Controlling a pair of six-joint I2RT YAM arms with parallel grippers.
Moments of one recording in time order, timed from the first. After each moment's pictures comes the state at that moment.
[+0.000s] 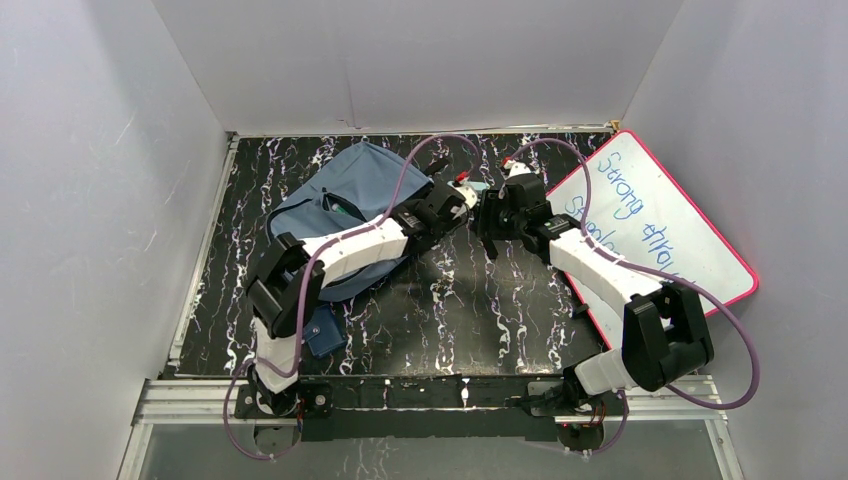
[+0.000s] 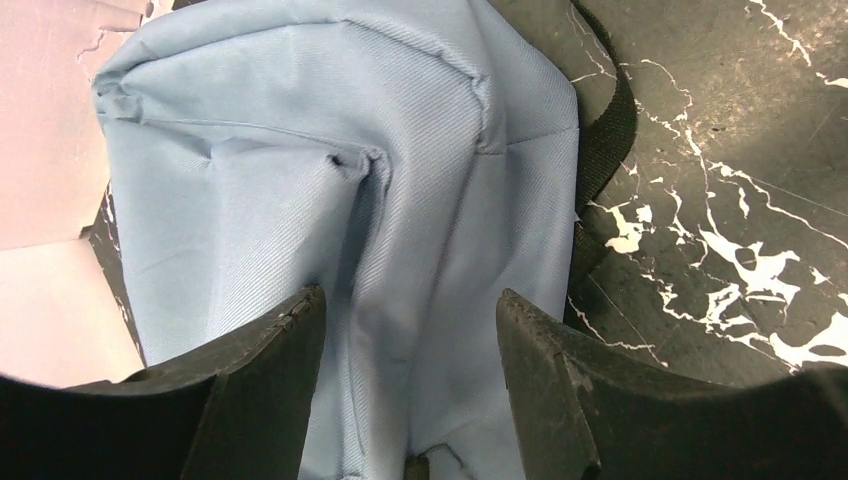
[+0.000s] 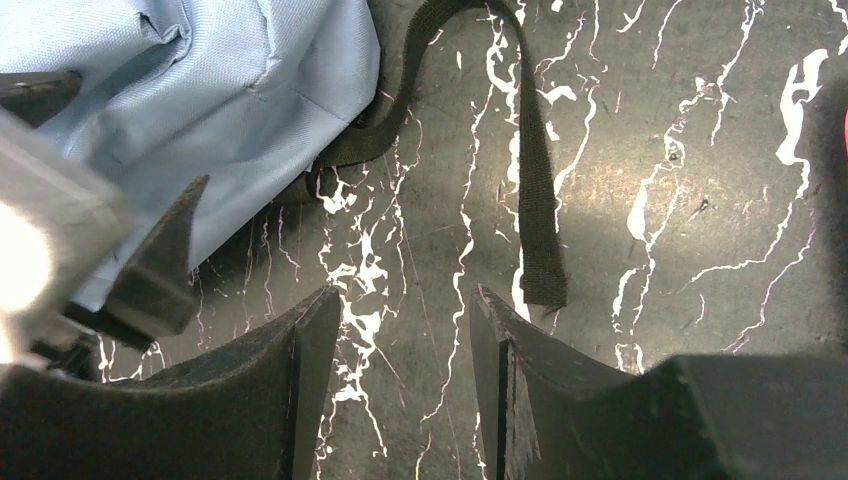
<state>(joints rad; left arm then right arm) -0.85 1.92 1.44 -0.36 -0.60 0.32 0.47 1.41 0.95 -0.22 -0.05 0.43</state>
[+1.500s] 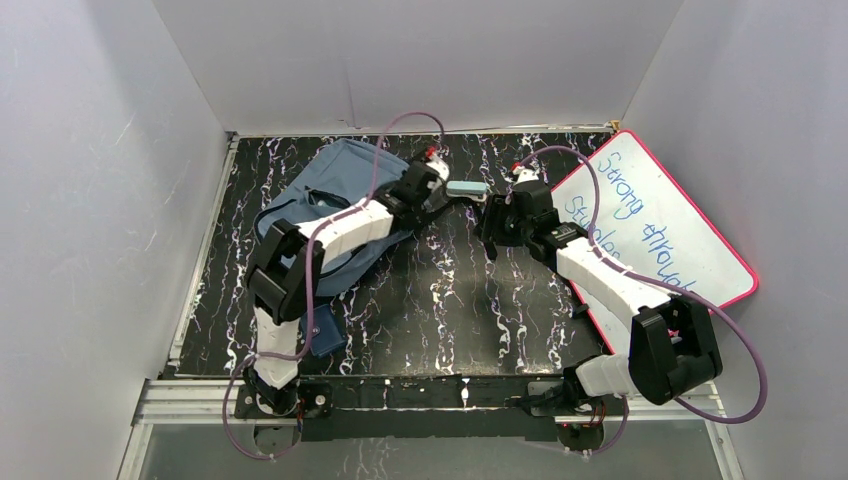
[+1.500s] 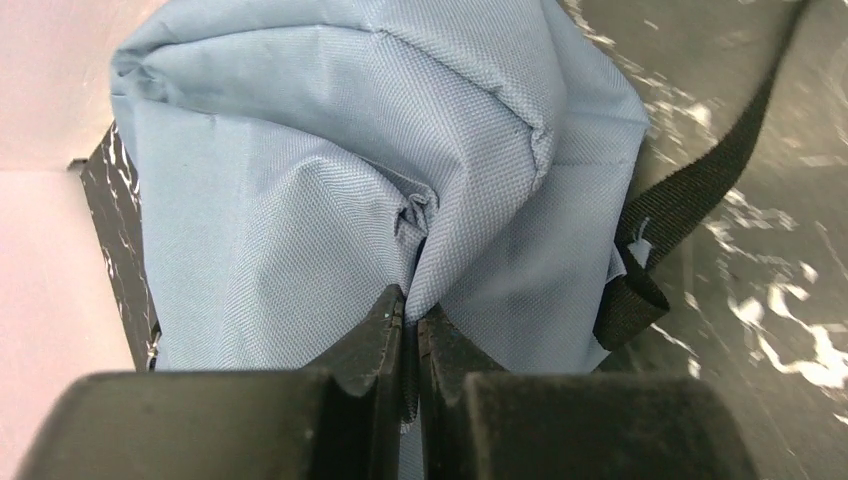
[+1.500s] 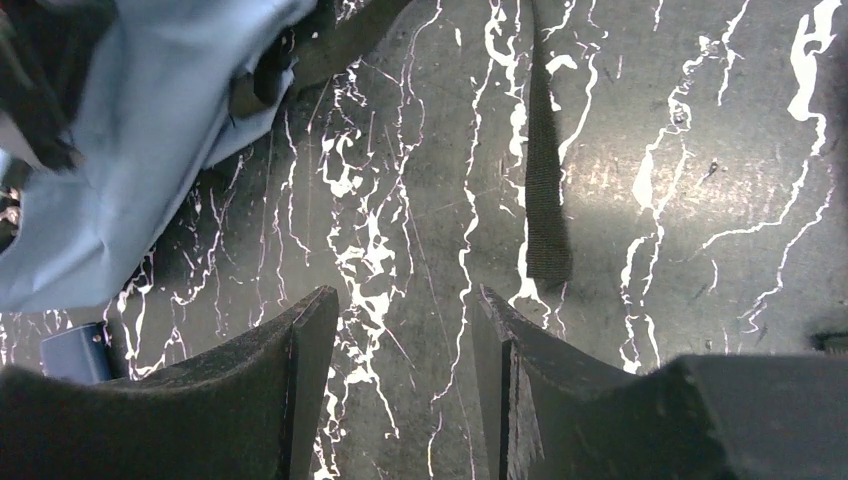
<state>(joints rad) -0.72 1.98 1.44 -0.25 -0.62 0.31 0.45 1.34 0.88 -0.21 -0.06 0.48</state>
